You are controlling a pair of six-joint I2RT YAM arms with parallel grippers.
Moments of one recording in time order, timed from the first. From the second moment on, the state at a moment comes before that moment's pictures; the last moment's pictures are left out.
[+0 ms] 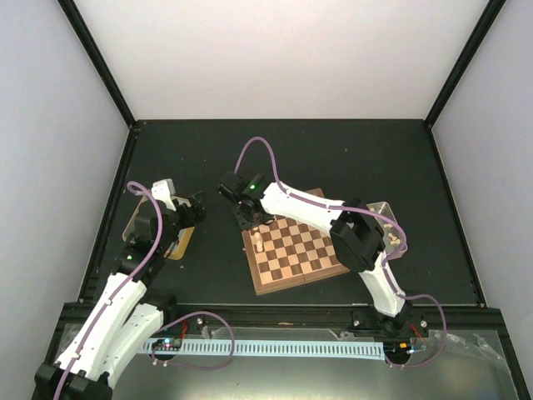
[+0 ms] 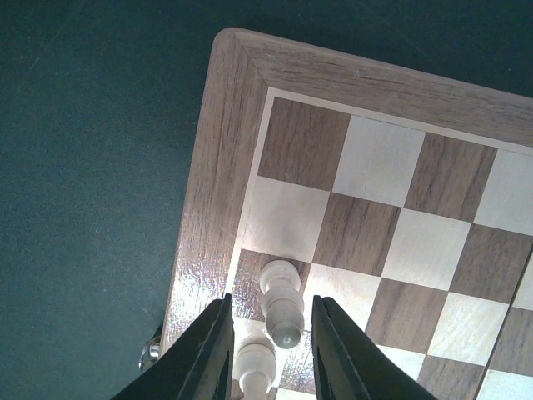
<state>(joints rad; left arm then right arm) -0.26 0.63 0.53 -0.28 -0.06 -0.54 0.99 2.15 1.84 -1.02 0.15 0.48</state>
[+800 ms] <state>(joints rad) -0.26 0.70 0.53 -0.21 0.25 -0.46 0.65 1.57 1.29 -0.75 0.23 0.57</state>
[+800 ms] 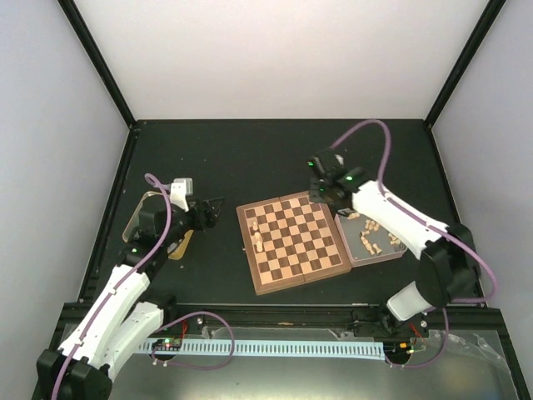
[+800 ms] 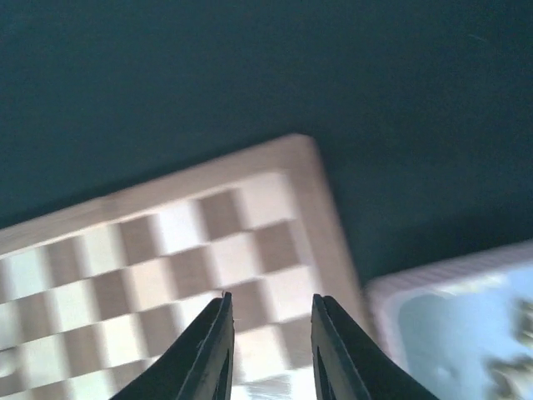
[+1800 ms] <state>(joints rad) -0.26 0.72 0.53 -0.13 0.41 -0.45 0.13 1.41 0.80 -0.63 0.15 0.53</state>
